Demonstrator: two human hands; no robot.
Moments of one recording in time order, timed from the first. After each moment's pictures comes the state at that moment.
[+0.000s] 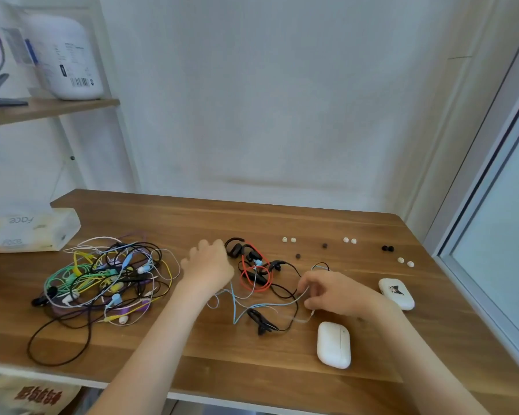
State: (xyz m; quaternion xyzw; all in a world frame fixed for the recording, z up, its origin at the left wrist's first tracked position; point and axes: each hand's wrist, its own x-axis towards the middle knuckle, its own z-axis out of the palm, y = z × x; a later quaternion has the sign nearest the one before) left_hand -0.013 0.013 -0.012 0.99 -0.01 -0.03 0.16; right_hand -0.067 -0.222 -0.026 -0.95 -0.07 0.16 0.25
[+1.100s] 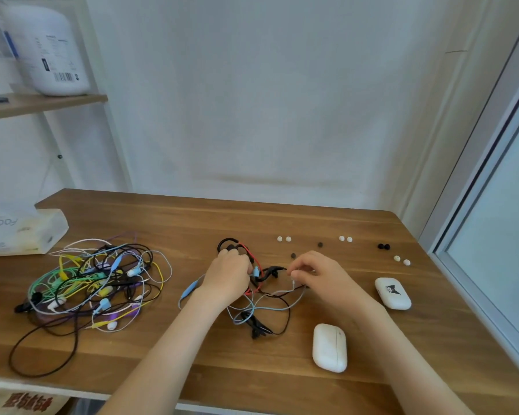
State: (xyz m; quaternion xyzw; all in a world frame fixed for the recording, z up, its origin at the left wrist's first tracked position) left_hand 0.000 -0.020 -0.041 0.98 -0.17 -0.04 0.10; right_hand -0.060 -0.211 -0.032 -0.91 -0.05 -0.01 0.42
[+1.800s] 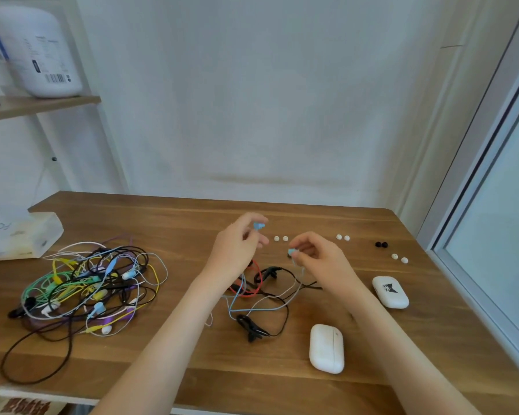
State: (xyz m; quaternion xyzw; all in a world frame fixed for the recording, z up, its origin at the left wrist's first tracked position) left_hand -0.017 -0.034 0.006 0.84 -0.16 0.04 0.52; right_hand -0.053 -0.209 -0.020 -0.83 -0.02 -0.12 0.54
